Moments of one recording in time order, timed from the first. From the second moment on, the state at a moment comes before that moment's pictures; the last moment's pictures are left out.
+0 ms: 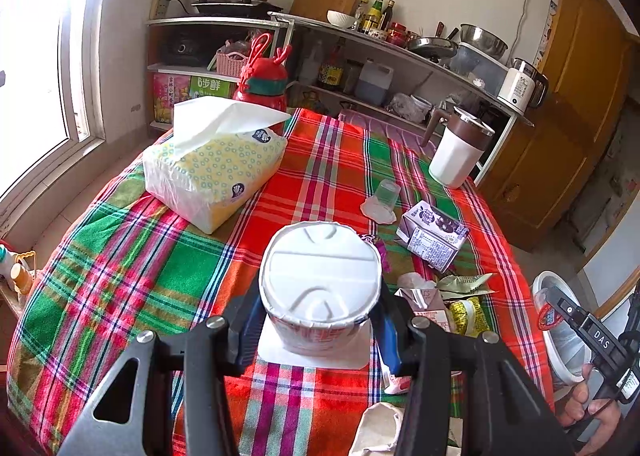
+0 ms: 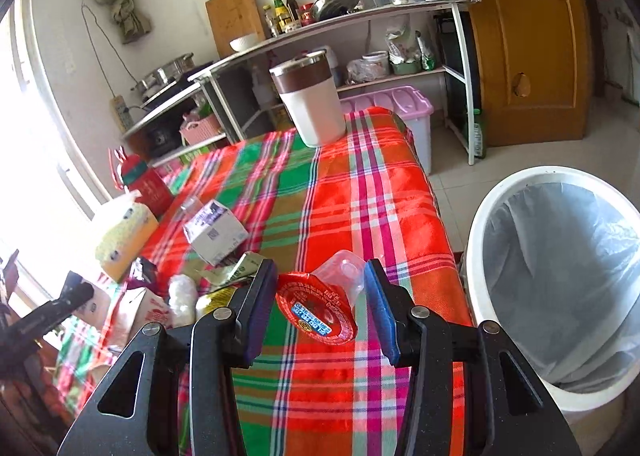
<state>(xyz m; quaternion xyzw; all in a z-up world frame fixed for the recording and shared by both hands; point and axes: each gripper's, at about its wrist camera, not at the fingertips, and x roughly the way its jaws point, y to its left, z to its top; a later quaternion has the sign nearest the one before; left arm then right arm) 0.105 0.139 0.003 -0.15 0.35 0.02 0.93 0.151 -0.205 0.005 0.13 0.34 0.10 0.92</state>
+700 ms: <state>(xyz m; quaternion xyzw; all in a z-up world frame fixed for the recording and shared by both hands) 0.125 -0.014 0.044 -0.08 0.33 -0.15 0.93 0.117 -0.314 0.031 0.22 0.31 0.07 0.92</state>
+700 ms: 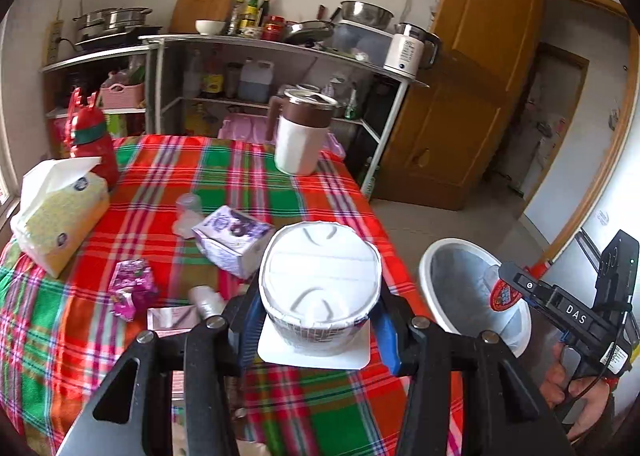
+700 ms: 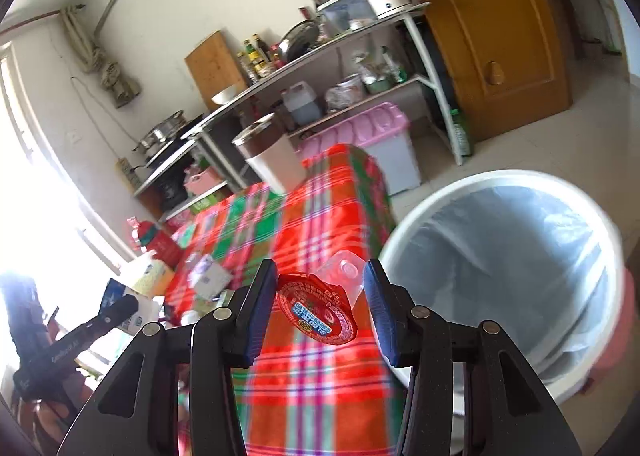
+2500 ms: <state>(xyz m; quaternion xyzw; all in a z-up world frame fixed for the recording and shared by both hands) 0.134 -0.135 0.034 -0.05 0.36 -0.25 0.90 0.096 -0.375 0.007 0.13 0.34 -0.04 0.93</state>
